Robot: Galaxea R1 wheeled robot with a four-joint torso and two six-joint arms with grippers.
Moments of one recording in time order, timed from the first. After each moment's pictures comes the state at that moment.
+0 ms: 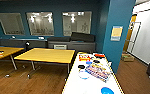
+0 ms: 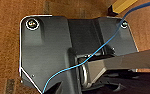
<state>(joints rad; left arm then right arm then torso) 1.58 3.02 -2.65 -0.07 -0.16 0.13 -1.56 2.94 -2.57 -0.13 0.07 0.11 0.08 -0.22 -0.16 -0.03</state>
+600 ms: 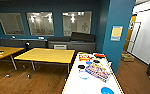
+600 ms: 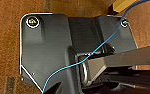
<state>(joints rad) 1.59 3.02 -2.65 -0.07 -0.16 0.13 -1.56 2.64 -2.11 -0.13 0.12 0.15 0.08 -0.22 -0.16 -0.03</state>
